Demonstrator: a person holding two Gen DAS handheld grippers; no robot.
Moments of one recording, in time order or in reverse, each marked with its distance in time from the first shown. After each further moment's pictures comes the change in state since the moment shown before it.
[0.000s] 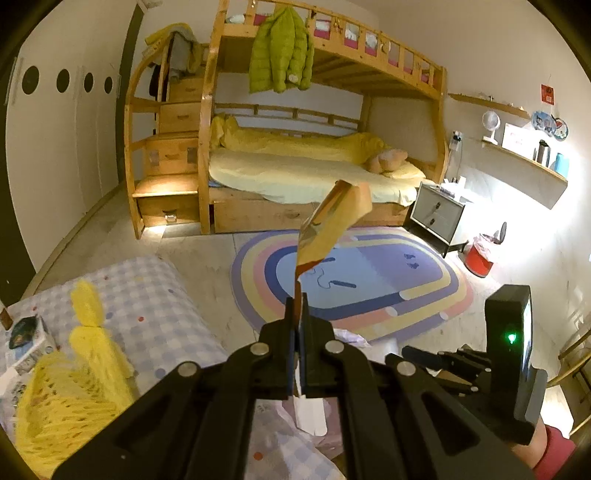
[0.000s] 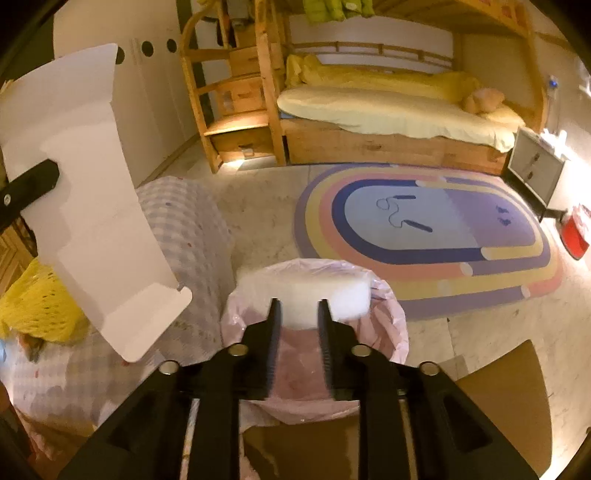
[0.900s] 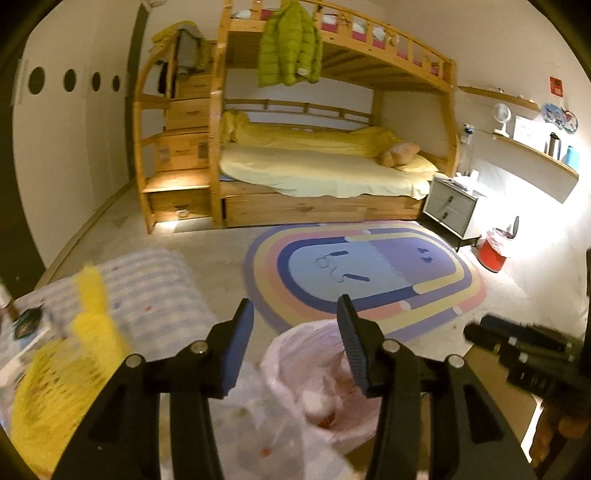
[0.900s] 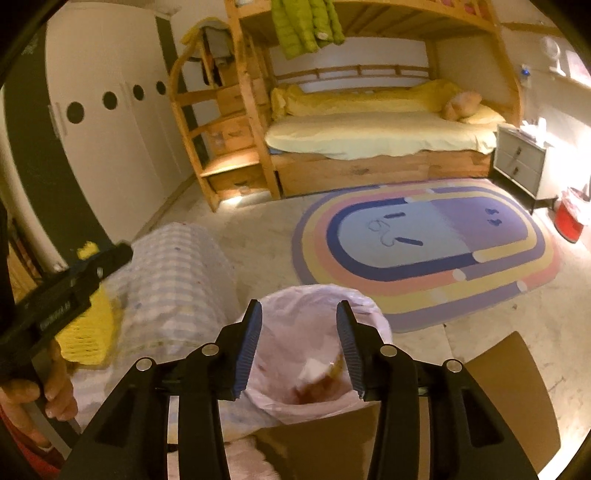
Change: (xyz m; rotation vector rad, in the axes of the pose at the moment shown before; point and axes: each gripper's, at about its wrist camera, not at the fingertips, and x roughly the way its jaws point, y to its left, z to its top) left arm -0.011 0.003 -0.014 -0.004 0.014 0.067; right arm -0.070 -0.020 -0.004 0.088 -0.141 0.054
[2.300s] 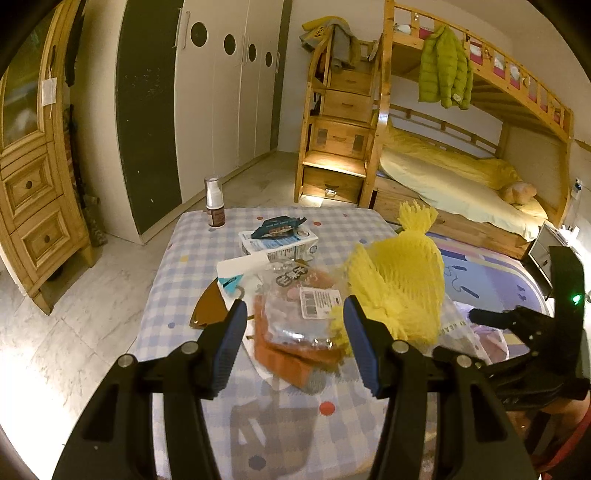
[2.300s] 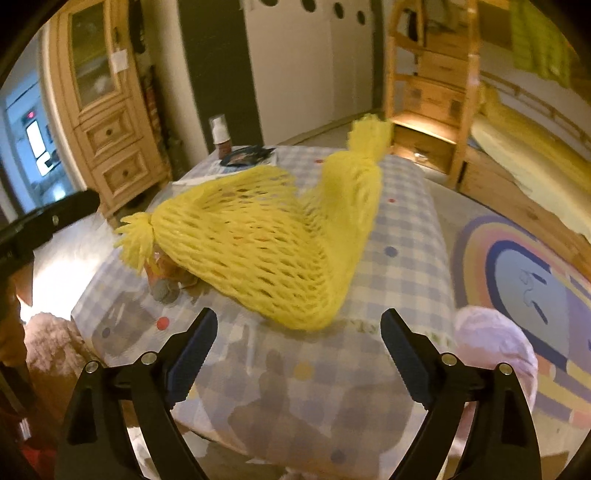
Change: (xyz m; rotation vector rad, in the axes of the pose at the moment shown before) left arm -0.160 0.197 -0.088 -0.283 0.016 0.414; right arm 0.072 0.255 -0.063 -0.566 0.236 0.416
